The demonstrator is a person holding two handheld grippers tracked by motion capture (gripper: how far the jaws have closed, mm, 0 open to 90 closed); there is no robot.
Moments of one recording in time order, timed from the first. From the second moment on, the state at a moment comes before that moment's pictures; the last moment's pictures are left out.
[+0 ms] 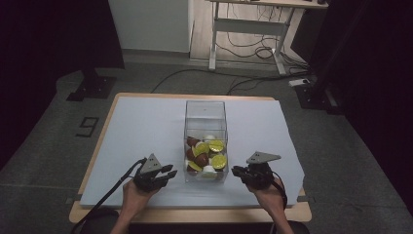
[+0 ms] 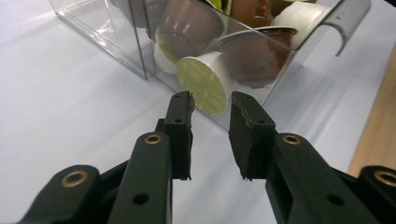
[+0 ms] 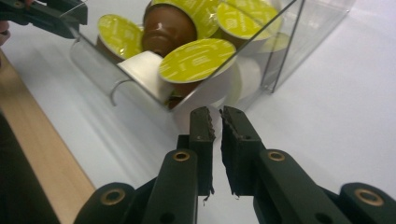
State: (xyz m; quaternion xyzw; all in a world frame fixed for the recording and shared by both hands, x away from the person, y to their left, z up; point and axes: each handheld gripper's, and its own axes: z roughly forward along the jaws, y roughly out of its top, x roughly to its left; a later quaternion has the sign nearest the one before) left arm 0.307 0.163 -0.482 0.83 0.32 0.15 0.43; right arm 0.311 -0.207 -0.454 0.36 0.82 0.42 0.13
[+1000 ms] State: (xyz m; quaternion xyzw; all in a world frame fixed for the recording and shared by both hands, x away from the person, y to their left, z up) left arm 0.331 0.177 -0.501 0.83 0.35 0.16 0.40; right arm 0.328 -0.248 -0.467 0.39 0.83 0.36 0.16
